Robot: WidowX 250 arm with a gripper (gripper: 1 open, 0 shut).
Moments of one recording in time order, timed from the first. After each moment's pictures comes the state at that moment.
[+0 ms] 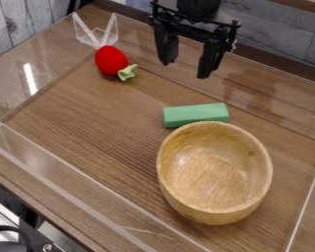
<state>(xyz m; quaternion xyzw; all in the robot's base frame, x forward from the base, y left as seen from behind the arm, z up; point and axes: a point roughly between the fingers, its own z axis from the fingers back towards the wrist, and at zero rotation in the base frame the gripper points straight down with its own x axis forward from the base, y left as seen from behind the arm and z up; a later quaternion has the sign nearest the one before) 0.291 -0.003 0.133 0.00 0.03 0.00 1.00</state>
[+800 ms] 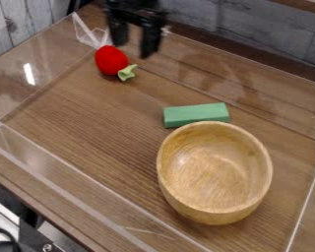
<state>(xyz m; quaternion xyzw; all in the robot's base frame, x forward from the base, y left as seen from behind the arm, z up) 0.309 0.103 0.112 0.00 0.03 -0.03 1.00</state>
